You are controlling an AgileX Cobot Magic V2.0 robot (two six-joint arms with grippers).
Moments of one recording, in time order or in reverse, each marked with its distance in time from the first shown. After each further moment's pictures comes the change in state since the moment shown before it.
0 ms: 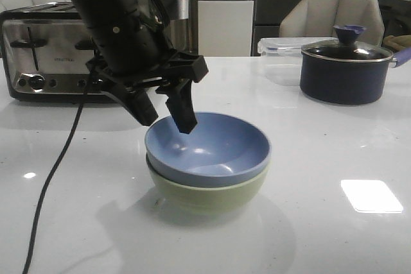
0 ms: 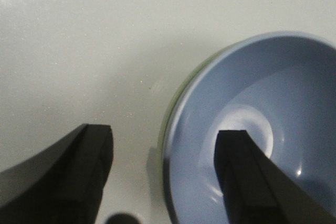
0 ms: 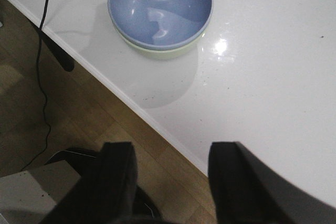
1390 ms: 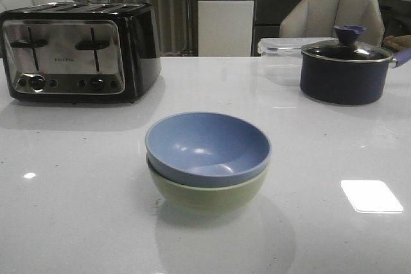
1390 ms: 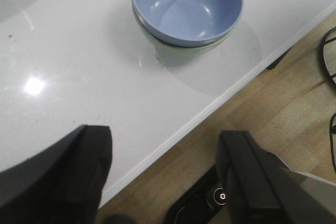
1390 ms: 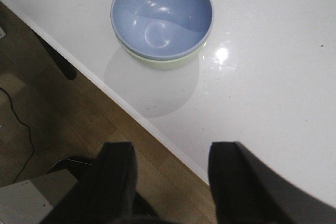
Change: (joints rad) left arm -0.056 -1.062 0.706 0.076 -0.023 0.000; right arm 0.000 0.000 0.000 0.012 -0.026 0.000
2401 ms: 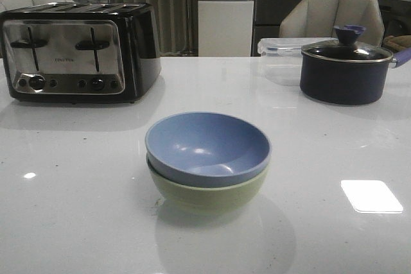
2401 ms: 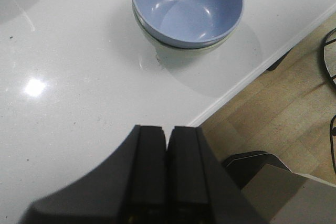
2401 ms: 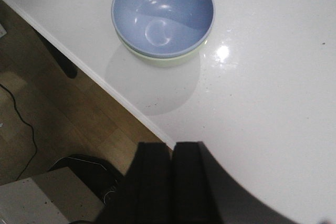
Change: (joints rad) left arm 0.000 0.000 0.000 0.000 -0.004 0.000; right arm 0.000 0.000 0.000 0.002 0.006 0.000
